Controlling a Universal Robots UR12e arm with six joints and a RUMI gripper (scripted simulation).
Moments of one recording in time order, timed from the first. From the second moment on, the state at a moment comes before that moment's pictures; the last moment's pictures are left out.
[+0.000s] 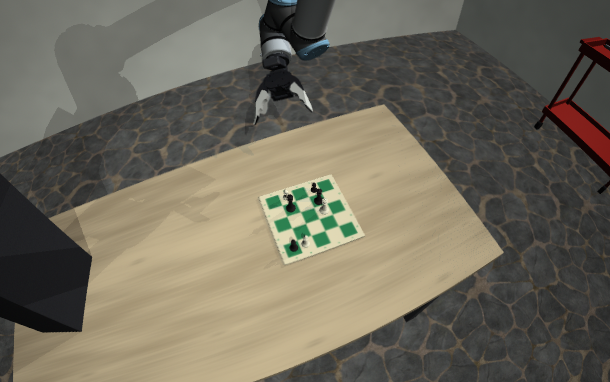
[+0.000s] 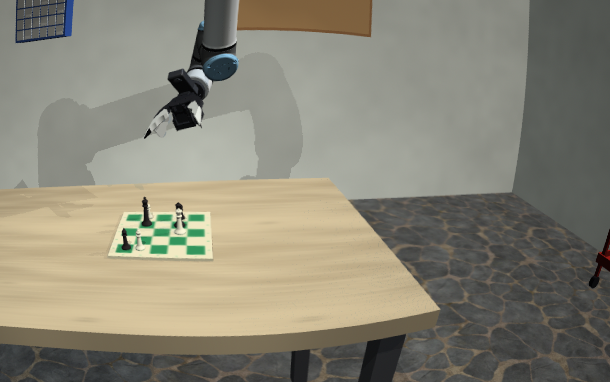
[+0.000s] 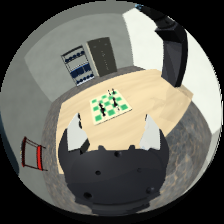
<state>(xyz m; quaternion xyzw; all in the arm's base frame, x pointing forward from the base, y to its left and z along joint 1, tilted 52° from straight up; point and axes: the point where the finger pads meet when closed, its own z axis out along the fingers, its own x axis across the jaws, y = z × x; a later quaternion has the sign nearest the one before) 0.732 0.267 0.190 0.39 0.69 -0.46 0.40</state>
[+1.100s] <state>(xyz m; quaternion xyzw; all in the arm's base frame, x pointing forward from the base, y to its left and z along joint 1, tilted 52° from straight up) 0.739 0.232 0.202 0.50 0.71 -0.28 0.40</state>
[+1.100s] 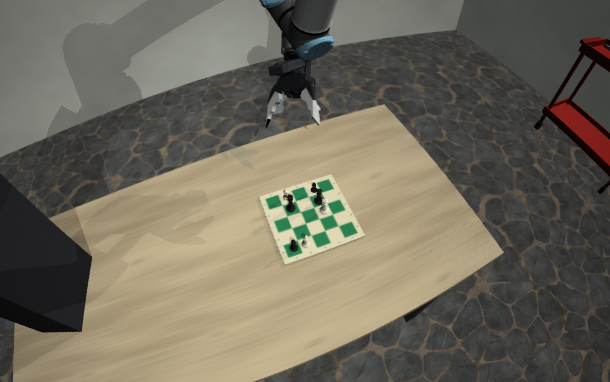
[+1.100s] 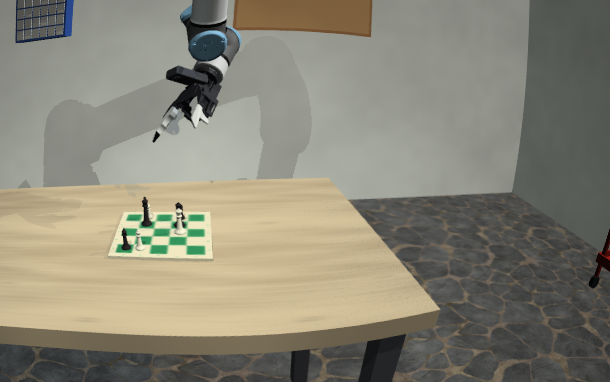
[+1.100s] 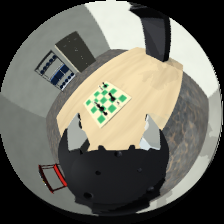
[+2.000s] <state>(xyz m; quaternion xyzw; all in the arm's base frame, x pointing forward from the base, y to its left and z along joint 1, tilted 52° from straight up) 0.749 0.188 0.218 0.61 0.69 -0.02 0.39</state>
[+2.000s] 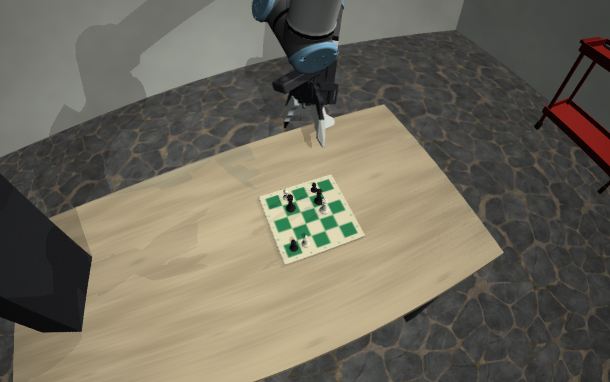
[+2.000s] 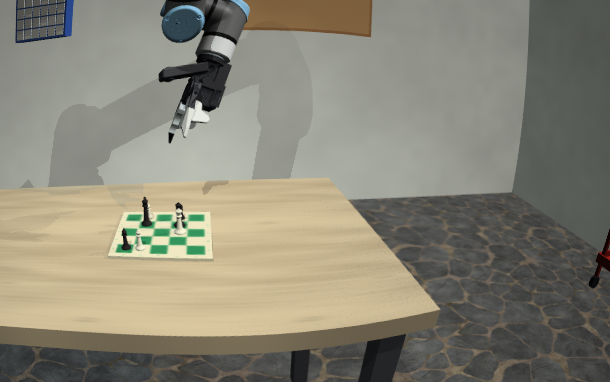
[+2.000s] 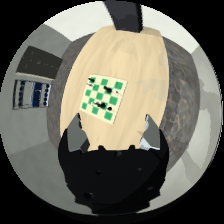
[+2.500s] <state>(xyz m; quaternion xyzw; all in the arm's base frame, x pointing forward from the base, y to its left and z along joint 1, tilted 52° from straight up) 0.755 0.158 0.229 0.66 0.64 0.16 0.36</state>
